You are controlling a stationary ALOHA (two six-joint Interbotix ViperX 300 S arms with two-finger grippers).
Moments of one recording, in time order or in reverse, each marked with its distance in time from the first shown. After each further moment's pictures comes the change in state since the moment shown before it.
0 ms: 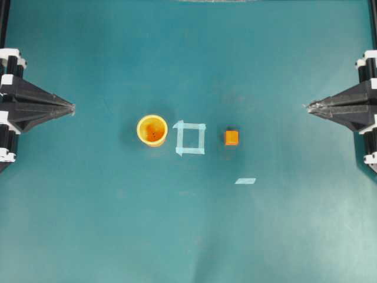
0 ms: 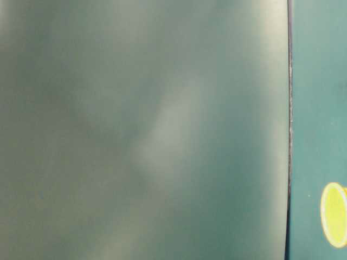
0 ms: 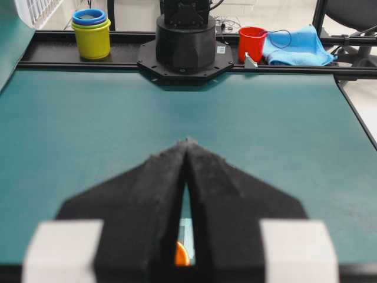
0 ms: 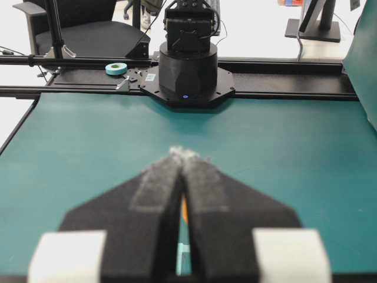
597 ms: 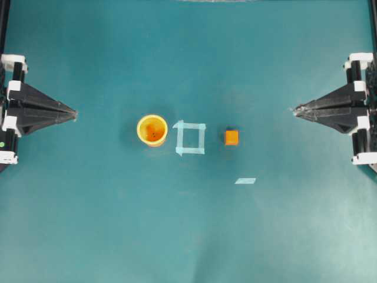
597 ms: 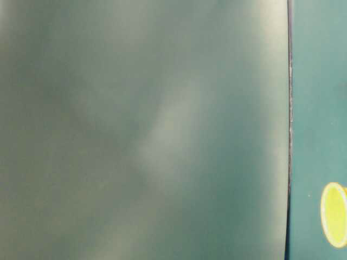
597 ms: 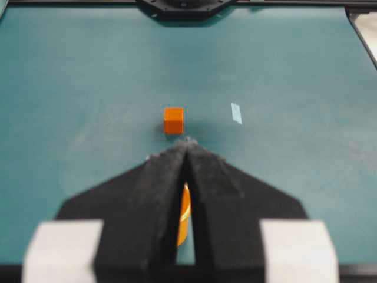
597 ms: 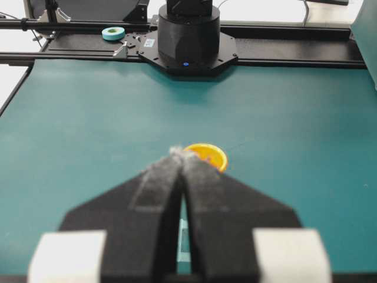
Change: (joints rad) left arm 0.003 -0.003 0.000 -0.002 0.169 0.015; right arm 0.000 0.087 -0.043 0.002 0.049 -0.002
